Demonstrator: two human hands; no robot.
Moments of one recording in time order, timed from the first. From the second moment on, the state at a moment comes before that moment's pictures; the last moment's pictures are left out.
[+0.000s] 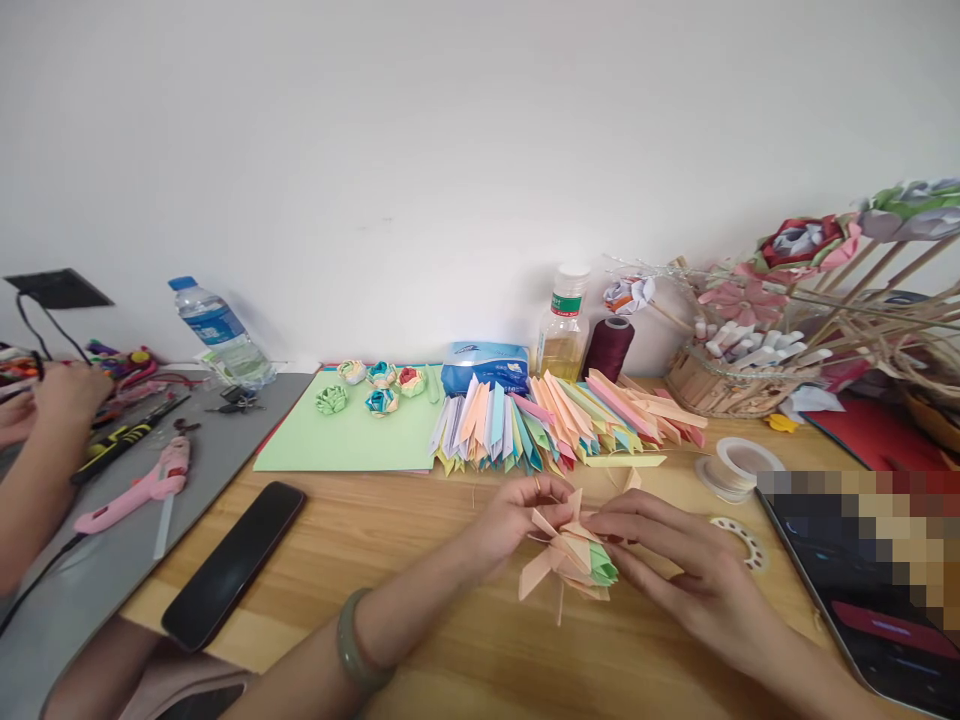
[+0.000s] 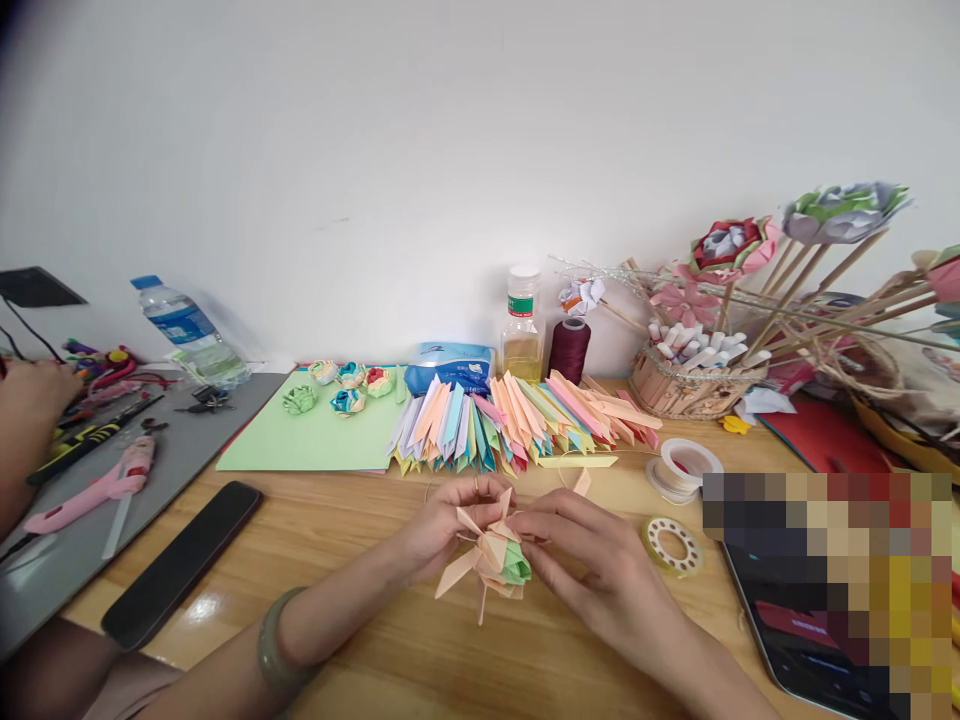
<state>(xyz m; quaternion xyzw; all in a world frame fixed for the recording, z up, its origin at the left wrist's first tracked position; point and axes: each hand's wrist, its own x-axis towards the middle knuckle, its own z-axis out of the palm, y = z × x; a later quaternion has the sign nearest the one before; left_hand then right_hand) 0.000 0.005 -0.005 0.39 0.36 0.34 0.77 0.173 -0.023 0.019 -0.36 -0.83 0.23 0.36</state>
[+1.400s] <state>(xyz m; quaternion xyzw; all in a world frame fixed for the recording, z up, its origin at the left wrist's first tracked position) -0.004 0.006 -0.006 0.39 0.34 0.27 0.81 0.162 -0.022 0.014 -0.44 -0.71 0.40 0.37</state>
